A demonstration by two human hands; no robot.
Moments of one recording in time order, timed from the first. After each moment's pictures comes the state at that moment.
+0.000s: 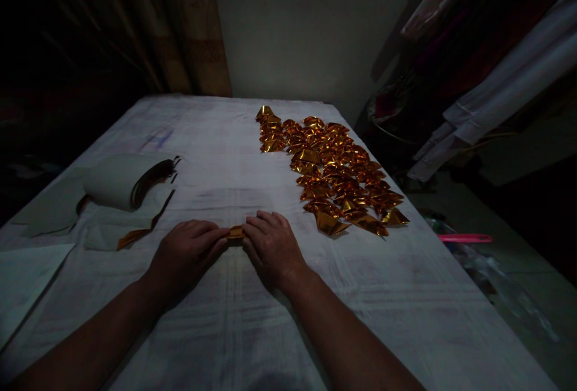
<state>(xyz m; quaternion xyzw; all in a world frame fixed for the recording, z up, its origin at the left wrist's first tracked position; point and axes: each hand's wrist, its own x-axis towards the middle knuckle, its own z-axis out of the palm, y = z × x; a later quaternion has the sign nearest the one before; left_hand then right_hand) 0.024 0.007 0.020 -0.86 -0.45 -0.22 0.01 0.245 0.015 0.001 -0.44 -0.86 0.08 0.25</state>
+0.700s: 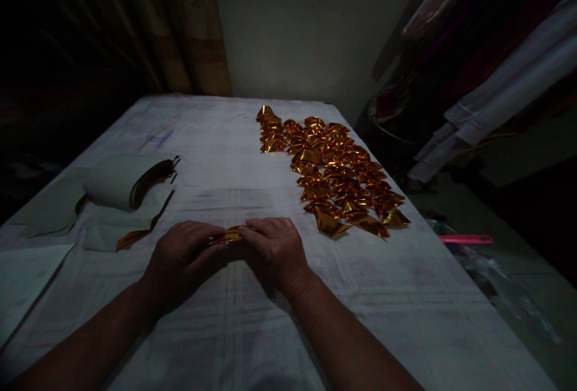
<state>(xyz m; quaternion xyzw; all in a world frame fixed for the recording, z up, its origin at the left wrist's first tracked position) 0.020 0.002 0.027 -0.84 -0.44 -0.32 -0.06 0.253 0.013 0.010 -0.43 -0.85 0.05 0.29</state>
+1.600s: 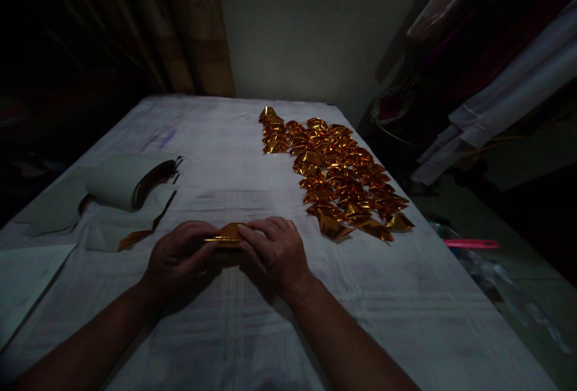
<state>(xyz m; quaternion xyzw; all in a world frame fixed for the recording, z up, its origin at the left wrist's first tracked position) 0.020 0.003 0.024 -0.75 -0.43 -0.47 -0.16 0.246 0.013 0.013 -0.38 -0.83 -0.01 0.40</state>
